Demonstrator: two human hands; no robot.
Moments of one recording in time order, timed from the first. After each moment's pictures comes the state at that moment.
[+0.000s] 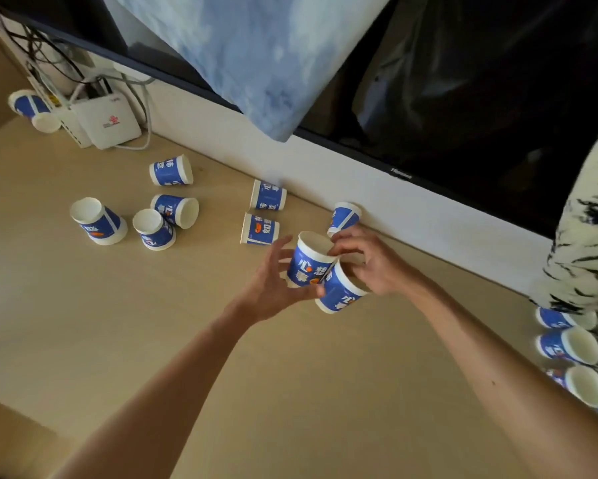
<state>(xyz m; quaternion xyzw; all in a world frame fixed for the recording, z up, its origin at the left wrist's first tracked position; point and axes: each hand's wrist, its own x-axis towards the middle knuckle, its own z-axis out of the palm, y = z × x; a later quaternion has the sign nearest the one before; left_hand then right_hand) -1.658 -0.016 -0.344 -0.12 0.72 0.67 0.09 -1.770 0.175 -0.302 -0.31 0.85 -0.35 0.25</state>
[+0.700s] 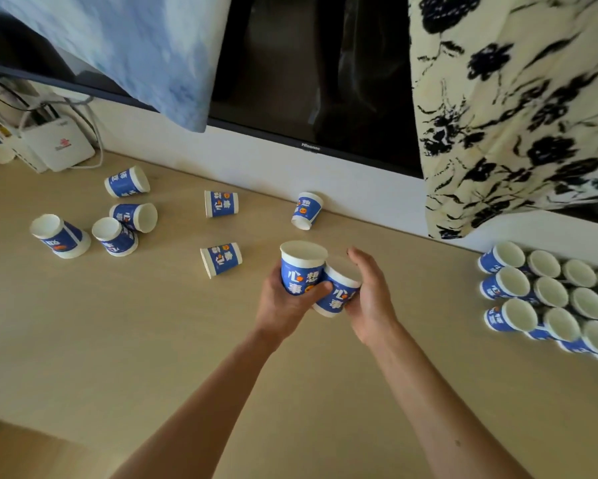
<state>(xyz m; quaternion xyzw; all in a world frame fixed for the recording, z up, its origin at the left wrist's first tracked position) -1.611 0.113 -0.312 -0.14 0.61 0.78 0.02 -1.652 0.248 -0.286 0.22 0.55 -0.79 0.17</state>
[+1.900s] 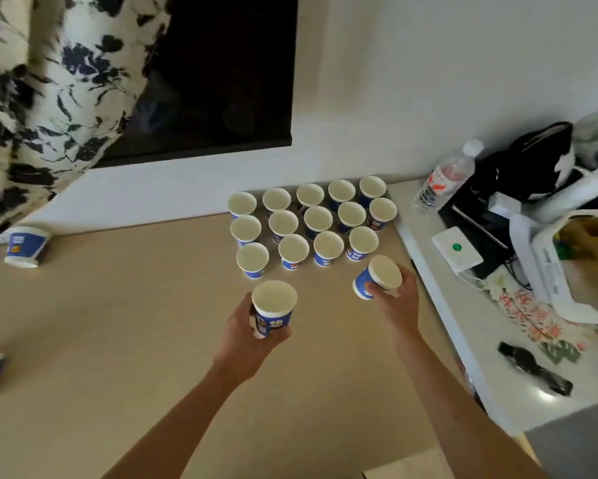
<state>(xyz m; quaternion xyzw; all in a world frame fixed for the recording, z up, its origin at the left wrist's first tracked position) -1.562 0.554 -0.342 0.03 0.82 0.55 0.17 -1.548 0.842 -0.369 0.34 0.71 -0.60 -0.15</state>
